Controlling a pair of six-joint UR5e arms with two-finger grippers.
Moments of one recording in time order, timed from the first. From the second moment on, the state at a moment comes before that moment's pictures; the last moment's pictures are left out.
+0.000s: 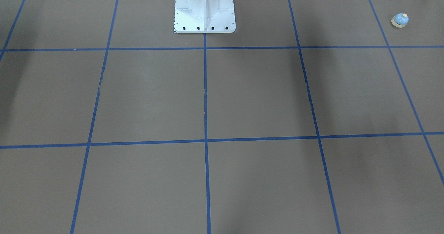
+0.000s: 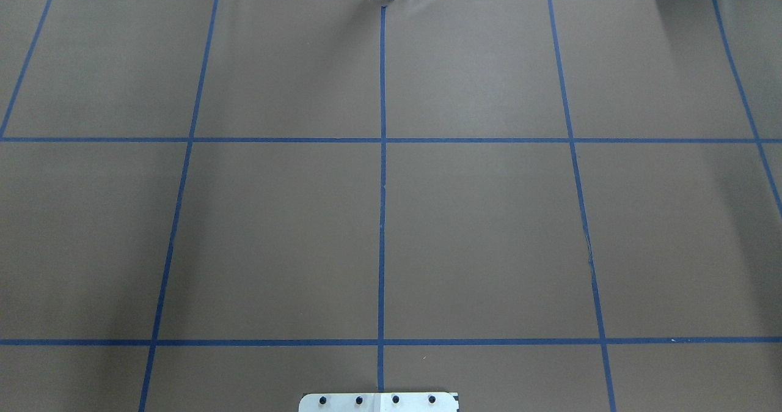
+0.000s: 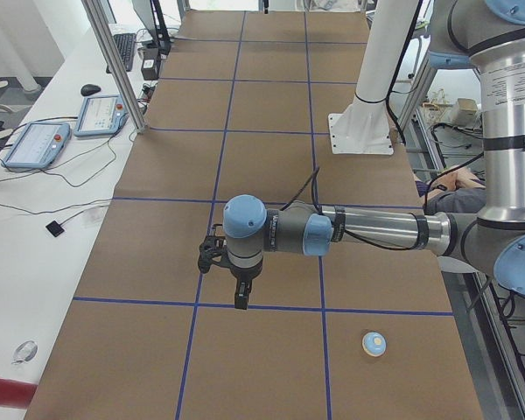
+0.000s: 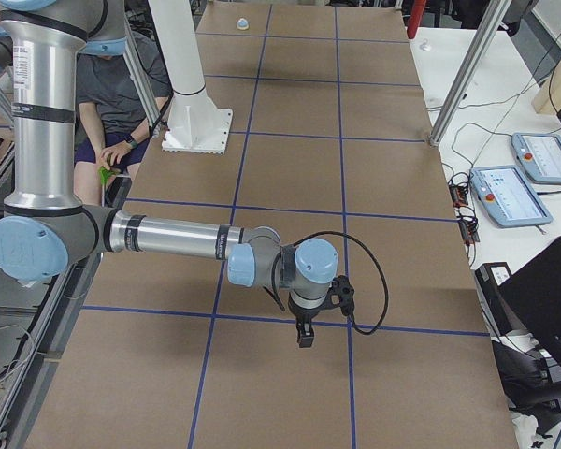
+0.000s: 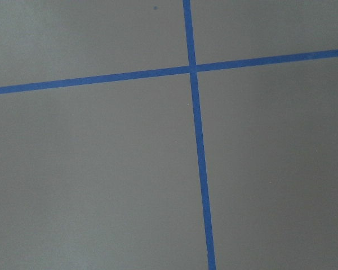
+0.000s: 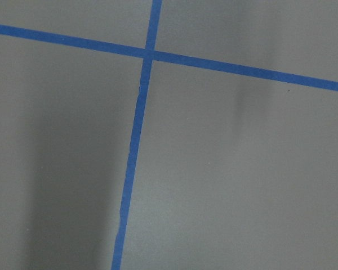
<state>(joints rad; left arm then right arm) -1.56 -1.42 -1.80 -1.59 -2.32 0.04 1.54 -1.66 1.58 -1.53 2.30 -0.15</state>
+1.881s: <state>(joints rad) -1.31 -1.30 -1.79 -1.79 -2.29 -0.14 1.54 -1.72 1.58 -1.42 2.36 -0.16</state>
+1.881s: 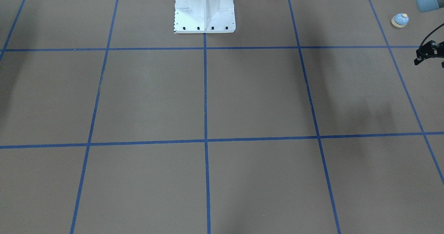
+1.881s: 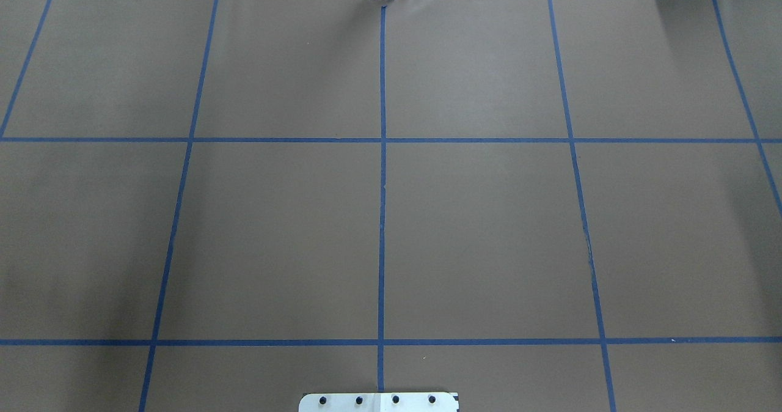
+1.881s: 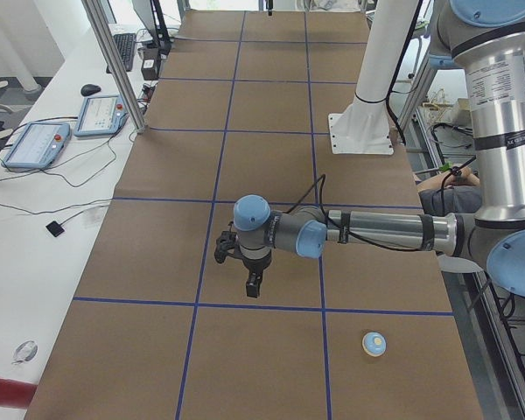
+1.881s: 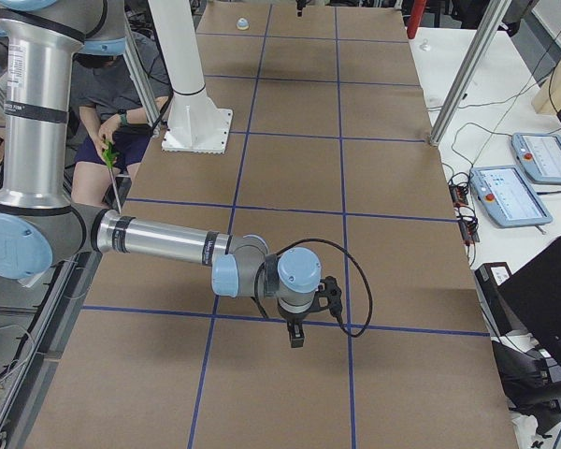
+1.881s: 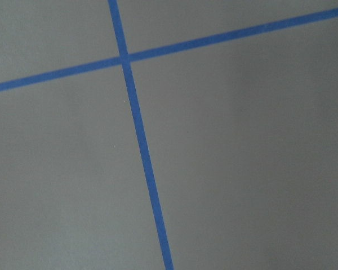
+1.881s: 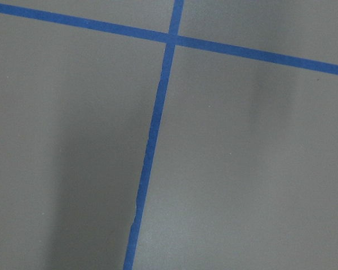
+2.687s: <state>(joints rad) -1.20 -1.03 -1.76 -1.92 -2.29 -0.15 1.54 -1.74 1.58 -1.41 2.36 -0.16</state>
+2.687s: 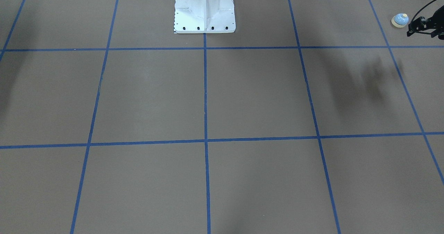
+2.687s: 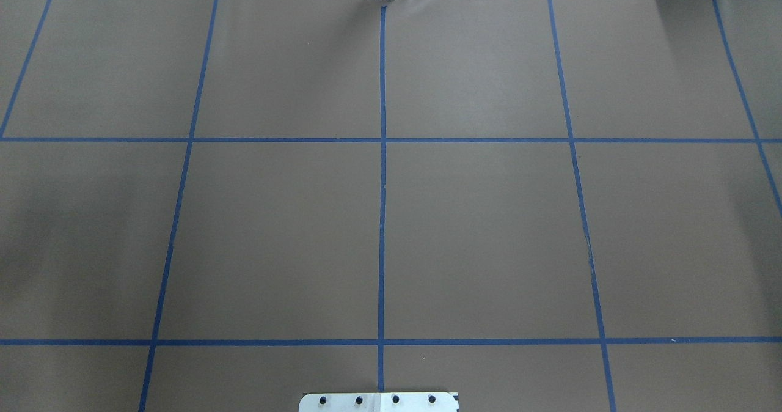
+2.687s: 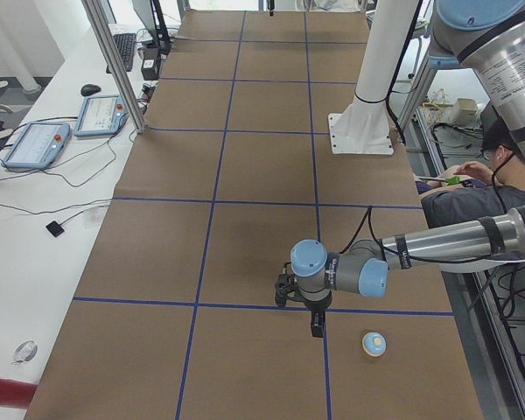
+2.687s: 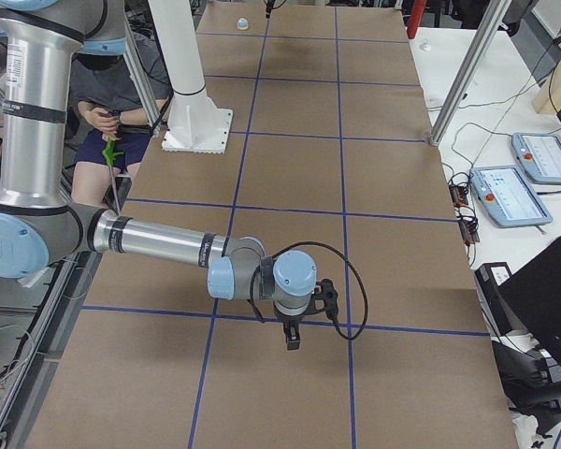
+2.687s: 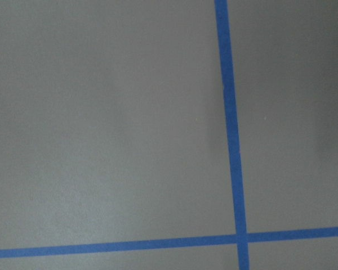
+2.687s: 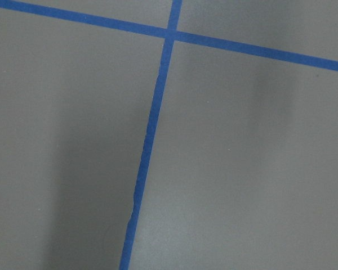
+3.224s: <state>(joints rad) -1.08 -1.00 -1.68 -1.96 -2.29 -0.14 1.54 -1.75 1.58 -1.40 2.36 -0.16</state>
